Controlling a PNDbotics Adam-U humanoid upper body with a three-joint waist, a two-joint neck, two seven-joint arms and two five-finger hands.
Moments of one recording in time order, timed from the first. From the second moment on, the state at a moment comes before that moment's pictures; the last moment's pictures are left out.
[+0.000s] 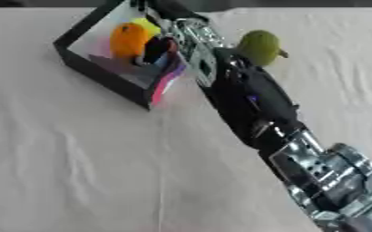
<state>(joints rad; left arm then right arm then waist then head) -0.25 0.53 0.00 -1.98 0.21 -0.02 0.56 -1.26 -0.17 0.33 -0.97 0.77 0.09 0.23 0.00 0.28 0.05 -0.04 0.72</state>
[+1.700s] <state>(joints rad) -0.23 0.53 0.01 -1.98 0.20 -0.01 0.57 -1.11 -0.56 0.22 -0.93 0.68 0.05 0.51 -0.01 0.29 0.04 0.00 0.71</state>
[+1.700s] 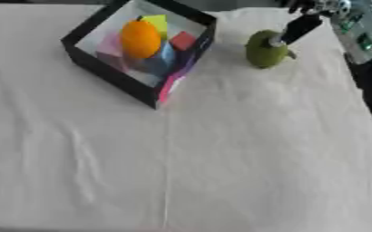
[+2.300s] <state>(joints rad) -0.25 0.53 0.01 -1.98 0.20 -0.01 0.57 -1.13 -0.55 0.20 -0.88 0.76 0.05 0.58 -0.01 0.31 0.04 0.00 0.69</state>
